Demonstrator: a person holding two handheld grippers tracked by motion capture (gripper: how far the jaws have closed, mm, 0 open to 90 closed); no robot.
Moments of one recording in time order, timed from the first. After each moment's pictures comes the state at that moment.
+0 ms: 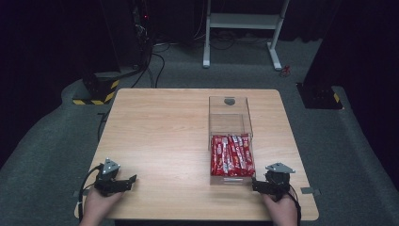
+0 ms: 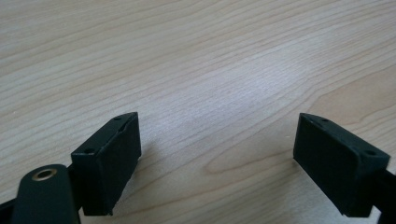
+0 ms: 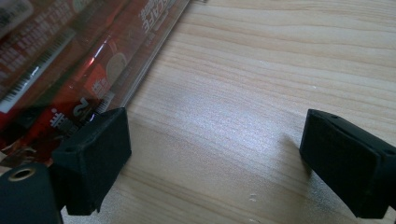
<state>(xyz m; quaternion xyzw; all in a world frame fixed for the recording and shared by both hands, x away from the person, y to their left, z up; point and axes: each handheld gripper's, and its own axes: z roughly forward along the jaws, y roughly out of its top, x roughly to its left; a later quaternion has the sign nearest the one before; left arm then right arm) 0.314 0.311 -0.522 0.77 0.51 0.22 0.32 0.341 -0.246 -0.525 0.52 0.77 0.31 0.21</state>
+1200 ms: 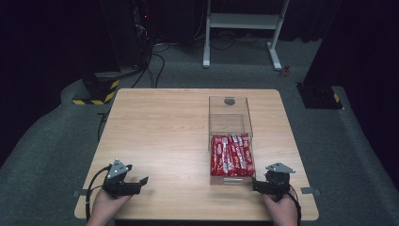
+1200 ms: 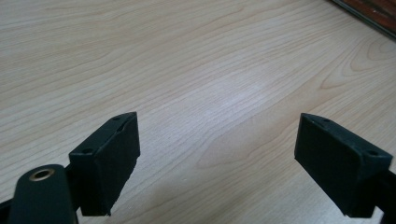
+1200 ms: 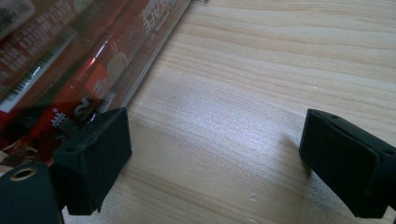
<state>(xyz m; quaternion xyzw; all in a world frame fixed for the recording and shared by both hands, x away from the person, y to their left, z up) 0.304 0.278 -0.505 0.78 0.45 0.19 0.40 0.341 -0.246 -0.525 0.52 0.77 0.31 0.21</state>
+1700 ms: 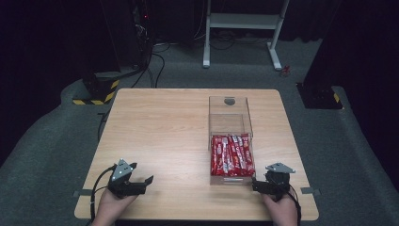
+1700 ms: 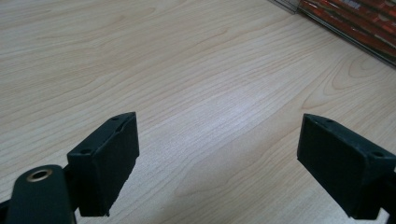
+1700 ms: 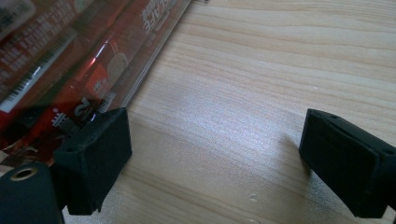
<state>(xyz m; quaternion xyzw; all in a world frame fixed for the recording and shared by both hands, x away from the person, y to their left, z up) 0.303 0.262 -0.501 0.77 0.43 0.21 0.41 0.341 -0.246 -0.525 0.52 0.77 0.31 0.21</state>
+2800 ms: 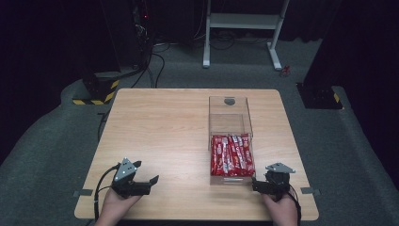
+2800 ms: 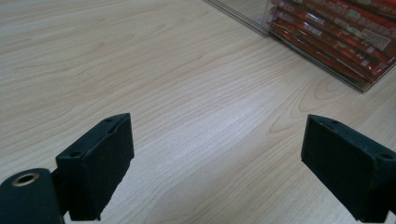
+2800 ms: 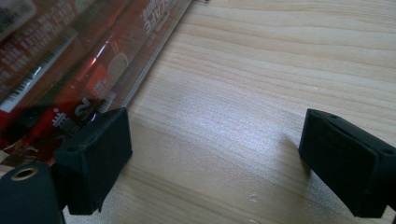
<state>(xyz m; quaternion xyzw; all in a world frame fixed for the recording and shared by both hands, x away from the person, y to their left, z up) 0.301 0.244 -0.485 0.77 0.41 0.21 0.44 0.341 -0.246 -0.525 0.52 0.77 0.31 0.21</state>
